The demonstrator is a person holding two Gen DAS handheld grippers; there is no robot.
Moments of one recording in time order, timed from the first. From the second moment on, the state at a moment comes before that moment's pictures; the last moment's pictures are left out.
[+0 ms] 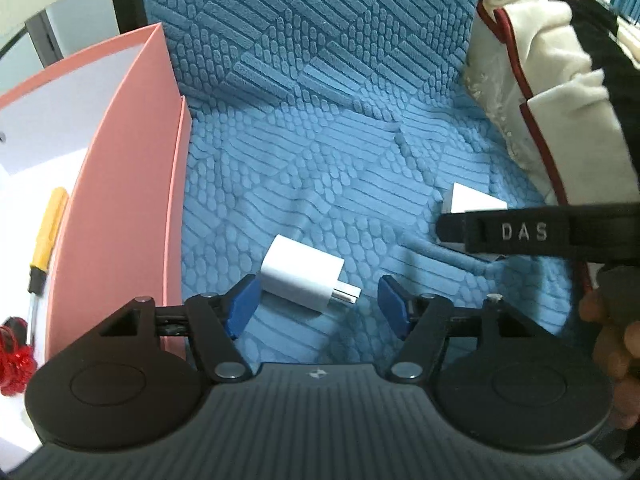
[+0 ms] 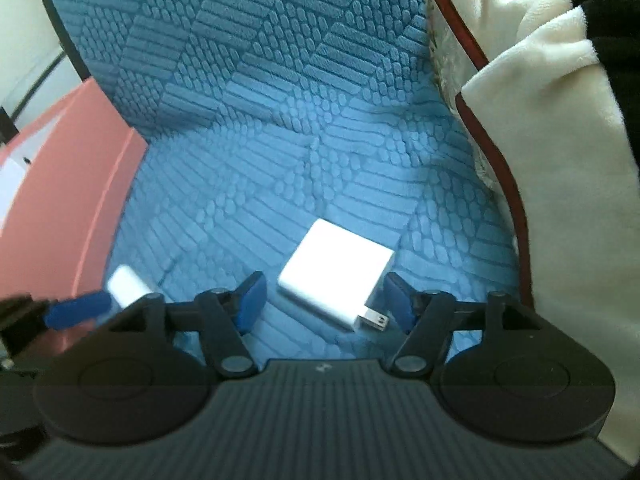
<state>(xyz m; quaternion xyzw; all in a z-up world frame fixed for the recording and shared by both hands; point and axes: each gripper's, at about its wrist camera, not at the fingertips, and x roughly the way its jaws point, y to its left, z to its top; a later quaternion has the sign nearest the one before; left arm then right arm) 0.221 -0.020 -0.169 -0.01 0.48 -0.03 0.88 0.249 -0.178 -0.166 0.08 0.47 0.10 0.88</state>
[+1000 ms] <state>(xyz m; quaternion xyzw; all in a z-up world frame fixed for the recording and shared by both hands) 0.226 -0.008 -0.178 -0.05 0.46 -0.03 0.89 0.261 -0.163 -0.165 0.04 0.44 0.10 0.89</state>
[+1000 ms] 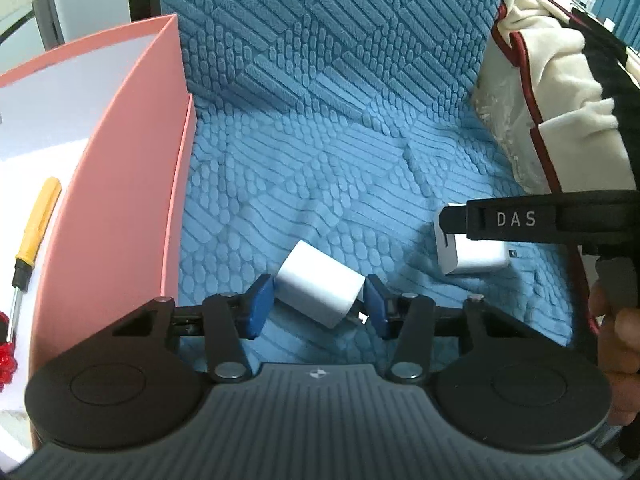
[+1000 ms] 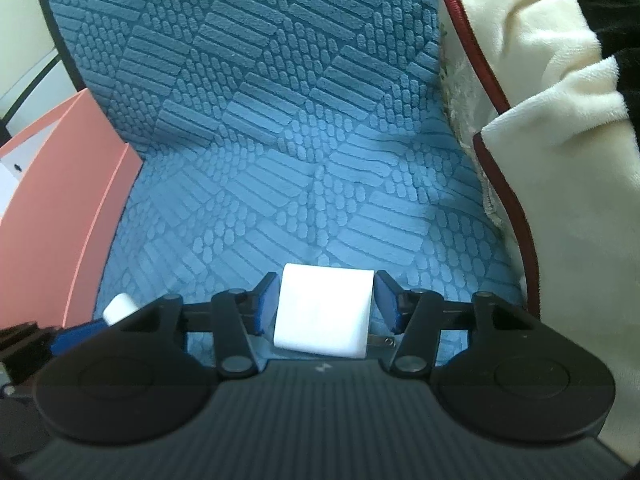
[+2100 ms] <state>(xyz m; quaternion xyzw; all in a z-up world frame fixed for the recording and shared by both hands) 0.153 0.024 -0.102 -0.17 0.43 -0.03 0.89 0.182 -0.154 -0.108 0.02 0.45 0.14 0.88</state>
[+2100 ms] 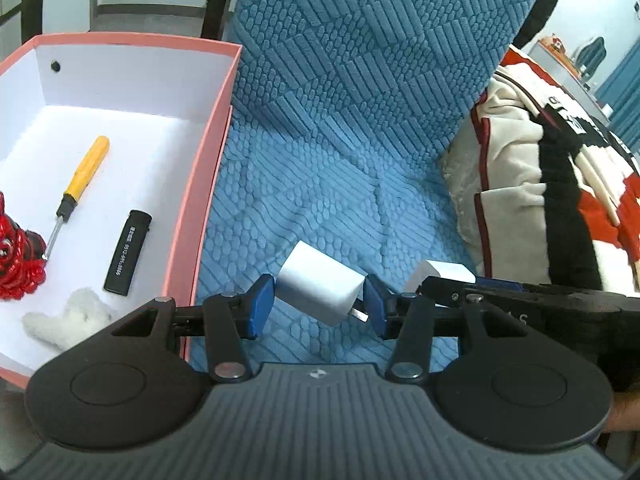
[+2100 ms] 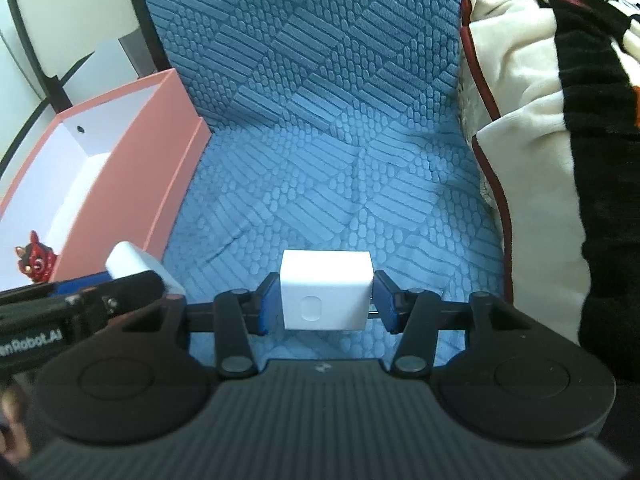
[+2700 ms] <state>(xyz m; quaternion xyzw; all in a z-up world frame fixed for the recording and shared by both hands) 0.156 0.095 0.003 -0.19 0.38 -0.01 0.91 0.168 -0.096 0.004 0.01 0.38 0.20 0.90</state>
